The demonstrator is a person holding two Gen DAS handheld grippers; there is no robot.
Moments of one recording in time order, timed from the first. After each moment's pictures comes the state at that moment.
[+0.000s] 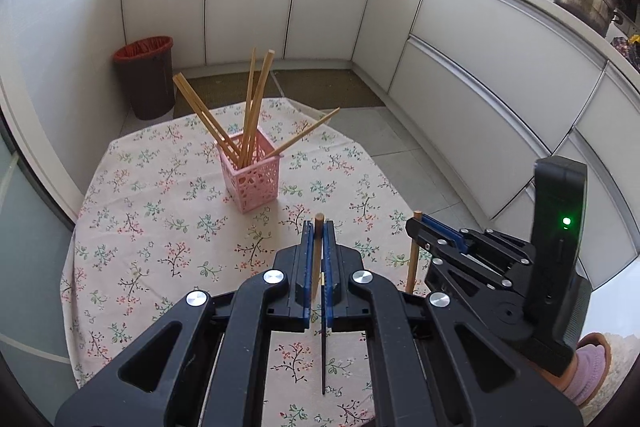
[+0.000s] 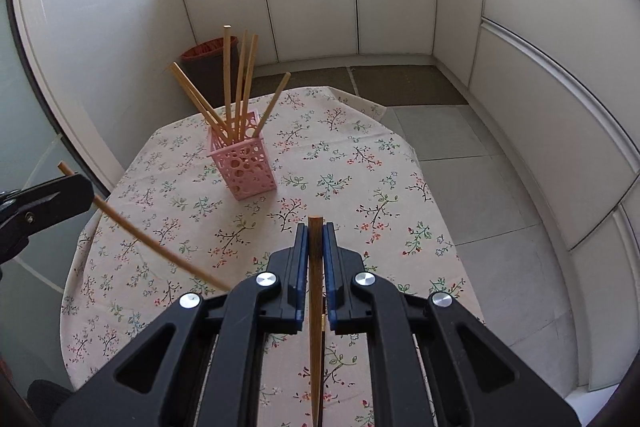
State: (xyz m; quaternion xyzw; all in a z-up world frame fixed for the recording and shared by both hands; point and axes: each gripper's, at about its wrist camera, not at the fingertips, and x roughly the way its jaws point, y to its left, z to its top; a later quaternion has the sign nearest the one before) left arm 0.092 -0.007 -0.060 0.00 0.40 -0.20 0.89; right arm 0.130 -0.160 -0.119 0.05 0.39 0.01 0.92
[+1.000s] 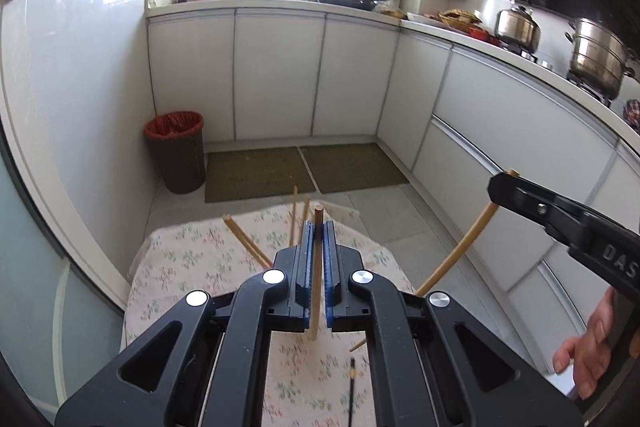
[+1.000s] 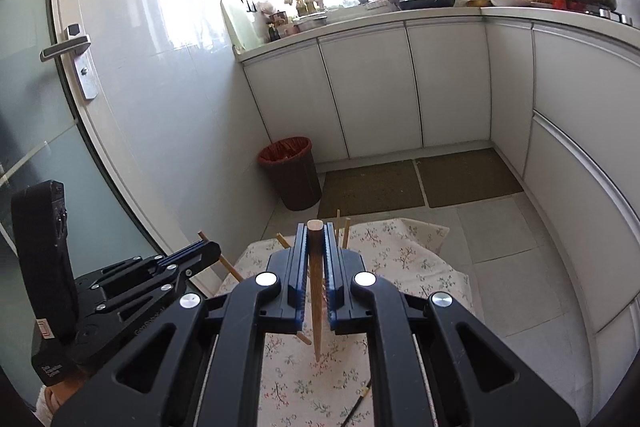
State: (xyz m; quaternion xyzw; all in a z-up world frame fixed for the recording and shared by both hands) left arm 0.159 0.010 0.061 0.00 0.30 -0.15 0.94; right arm 0.172 -0.149 0.080 0.11 0.27 0.12 0.95
